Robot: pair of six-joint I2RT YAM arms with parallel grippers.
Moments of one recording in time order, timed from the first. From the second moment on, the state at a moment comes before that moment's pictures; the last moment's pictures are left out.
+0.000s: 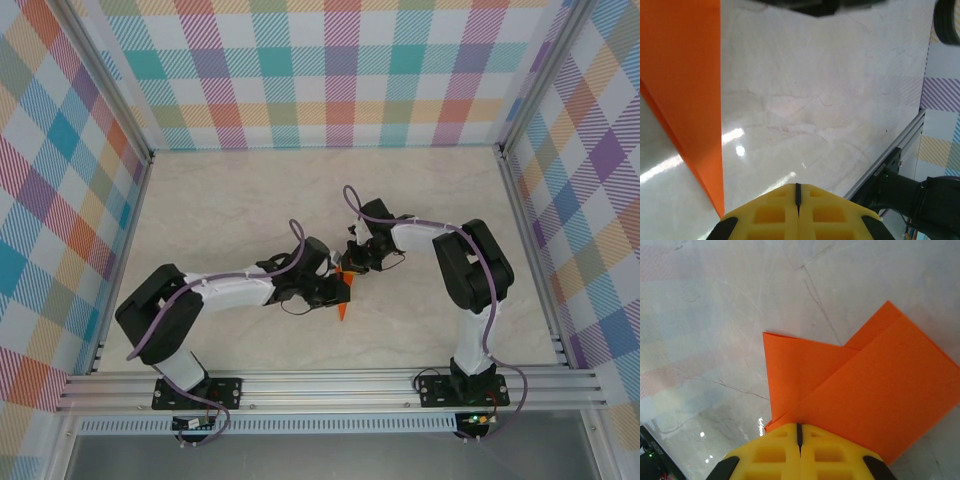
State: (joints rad) left arm -0.84 1.65 0.88 -0.08 0.45 -0.93; right arm 0.49 1.96 1.15 -0.45 -0.55 0.50
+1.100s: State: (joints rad) left arm -0.95 1.71 0.75 -0.01 0.43 -0.95; right arm 0.49 1.96 1.17 -0.47 -0.55 0.48
